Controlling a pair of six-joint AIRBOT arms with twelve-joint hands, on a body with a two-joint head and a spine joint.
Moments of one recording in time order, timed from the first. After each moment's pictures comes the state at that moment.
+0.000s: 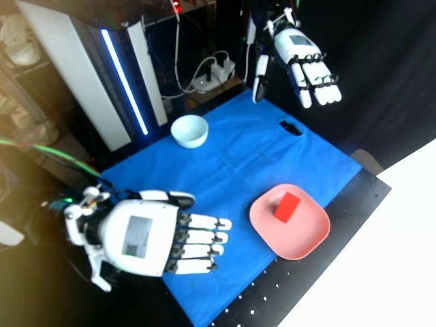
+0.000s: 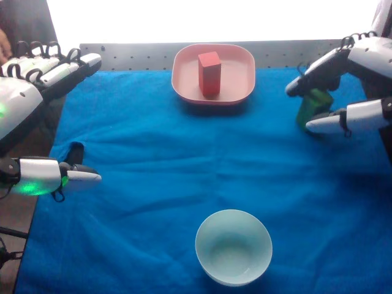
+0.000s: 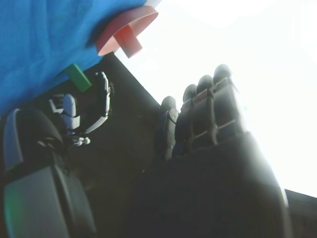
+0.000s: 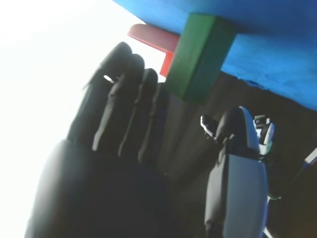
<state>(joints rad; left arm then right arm) 1.02 -0.78 0.85 -0.39 -1.01 1.34 -0.85 -1.18 1.55 -0.21 0.84 -0.23</state>
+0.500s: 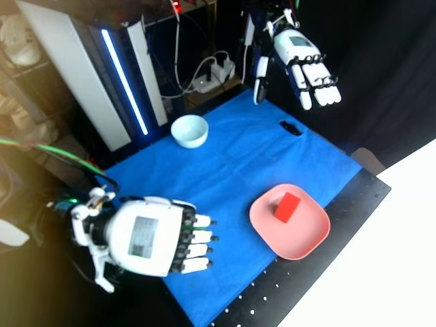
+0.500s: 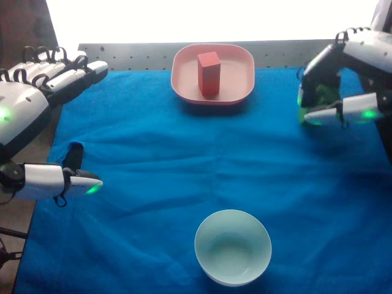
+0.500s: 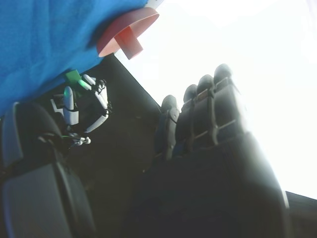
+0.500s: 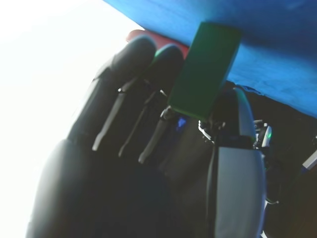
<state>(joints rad) 1.02 -0.80 0.85 -0.39 -1.01 1.34 -0.80 -1.19 1.57 -0.22 0.81 -0.23</state>
